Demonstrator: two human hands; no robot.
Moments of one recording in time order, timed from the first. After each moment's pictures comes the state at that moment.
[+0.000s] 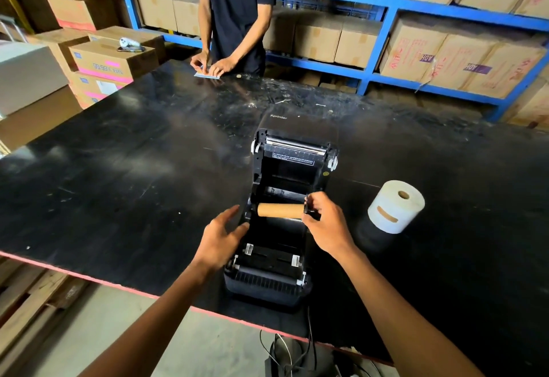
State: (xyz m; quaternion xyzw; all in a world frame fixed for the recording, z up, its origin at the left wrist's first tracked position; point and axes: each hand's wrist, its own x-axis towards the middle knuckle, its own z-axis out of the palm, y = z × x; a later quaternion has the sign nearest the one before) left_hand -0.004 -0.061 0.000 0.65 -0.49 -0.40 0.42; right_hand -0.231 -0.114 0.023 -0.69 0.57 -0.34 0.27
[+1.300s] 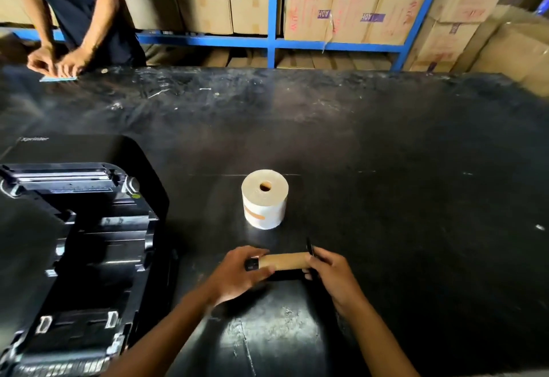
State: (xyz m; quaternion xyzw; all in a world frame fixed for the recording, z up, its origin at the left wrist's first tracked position) left_hand -0.313 -0.127 -0.052 0.52 -0.73 -0.42 0.15; right_hand -0.527 -0.078 -0.054 -0.32 0.64 -0.45 0.54
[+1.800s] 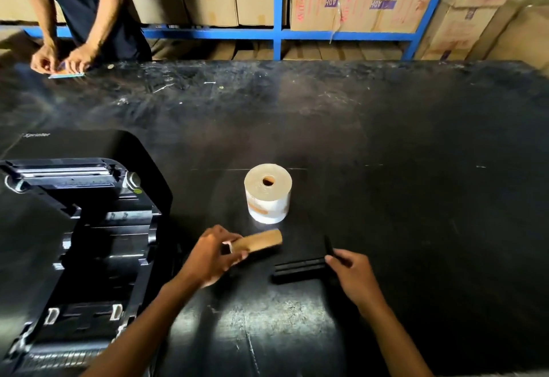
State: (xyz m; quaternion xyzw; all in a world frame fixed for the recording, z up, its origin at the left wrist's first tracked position) left_hand -0.276 -0.142 -0.034 0.58 -0.74 -0.30 0.16; right_hand -0.557 -0.068 -0.057 -0.38 0.72 -0.40 0.42
